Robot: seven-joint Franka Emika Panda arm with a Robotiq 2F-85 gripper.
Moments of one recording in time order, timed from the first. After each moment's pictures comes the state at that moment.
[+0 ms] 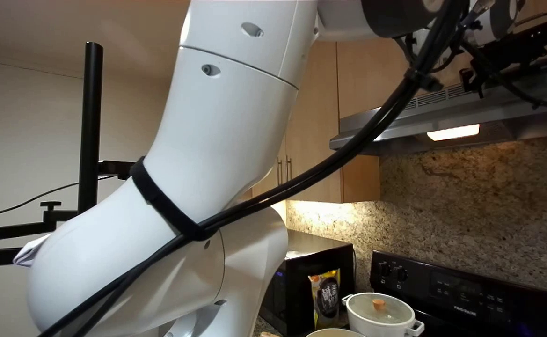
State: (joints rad) arm 1.78 -0.43 -1.69 -1.44 -0.42 2.54 -0.39
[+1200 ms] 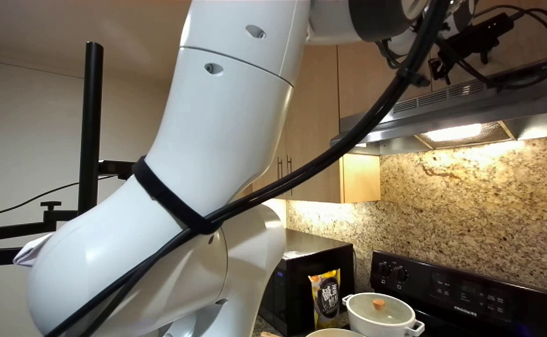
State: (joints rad) arm 1.84 -0.38 -1.65 -1.38 -0.42 2.55 -0.39
